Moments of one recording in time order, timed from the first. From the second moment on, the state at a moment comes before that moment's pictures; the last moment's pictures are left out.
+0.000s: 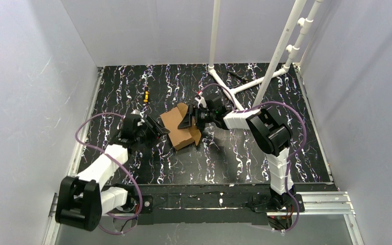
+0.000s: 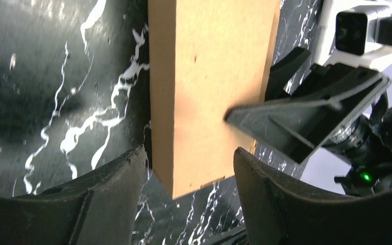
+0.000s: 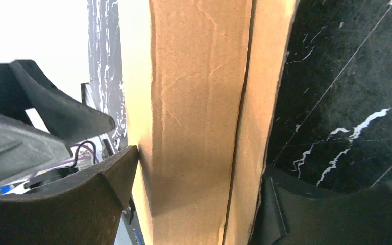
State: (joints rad) left arm -0.23 1.17 0.58 -0.17 0.25 -0.95; right arm 0.66 2.09 1.21 0.28 -0.64 0.80
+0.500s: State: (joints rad) left arm -0.22 1.54 0.88 -0.36 0.22 -0.75; right arm 0.64 2.06 1.21 0.23 -0.62 0.59
